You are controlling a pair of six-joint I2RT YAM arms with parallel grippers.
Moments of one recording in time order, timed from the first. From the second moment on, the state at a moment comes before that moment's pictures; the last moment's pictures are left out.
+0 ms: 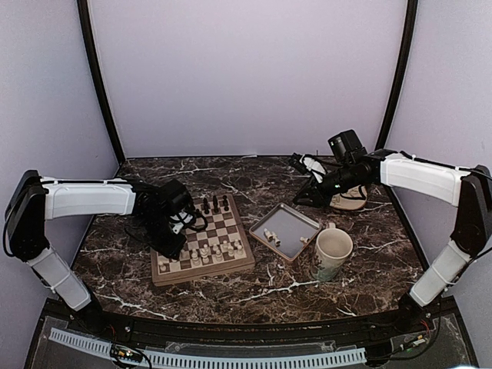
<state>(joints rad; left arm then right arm) -0.71 1.58 1.03 -0.90 -0.01 -0.20 0.50 1.58 1.20 -0.50 -0.53 -0.40</state>
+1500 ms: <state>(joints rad) -0.70 1.46 1.10 -0.88 -0.07 -0.26 0.76 1.93 1.47 -0.76 -0.26 -0.42</state>
